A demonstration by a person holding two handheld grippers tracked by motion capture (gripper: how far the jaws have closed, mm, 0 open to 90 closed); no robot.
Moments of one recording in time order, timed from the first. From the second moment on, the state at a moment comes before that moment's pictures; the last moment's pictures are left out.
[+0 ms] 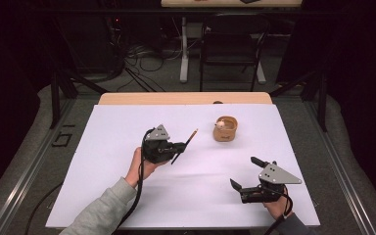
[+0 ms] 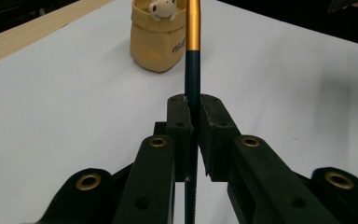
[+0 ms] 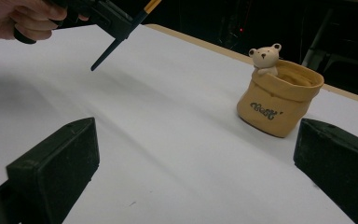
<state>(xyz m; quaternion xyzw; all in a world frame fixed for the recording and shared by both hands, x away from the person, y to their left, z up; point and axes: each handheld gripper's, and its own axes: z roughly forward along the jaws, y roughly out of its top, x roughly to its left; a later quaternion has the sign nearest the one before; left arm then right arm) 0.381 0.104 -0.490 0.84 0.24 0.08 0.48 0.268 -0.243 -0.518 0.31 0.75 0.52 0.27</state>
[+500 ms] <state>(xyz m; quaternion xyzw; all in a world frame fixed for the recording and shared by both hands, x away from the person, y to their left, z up) 0.371 0.102 -0.489 0.82 0.23 0.10 0.52 0.275 -0.238 -0.516 0.33 0.73 0.54 0.26</state>
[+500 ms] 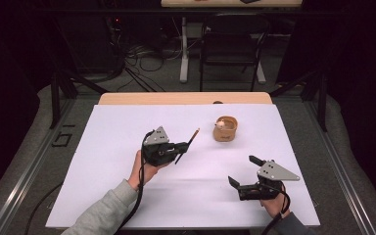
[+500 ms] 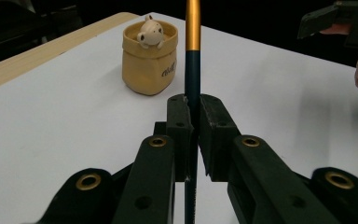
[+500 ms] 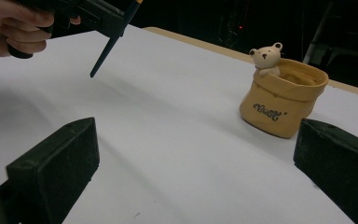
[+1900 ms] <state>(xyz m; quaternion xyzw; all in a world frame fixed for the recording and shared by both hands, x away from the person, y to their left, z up) 0.357 0.087 -0.497 0.82 0.21 0.10 0.53 0.328 -0.179 -0.495 0.34 0.71 0.59 0.17</state>
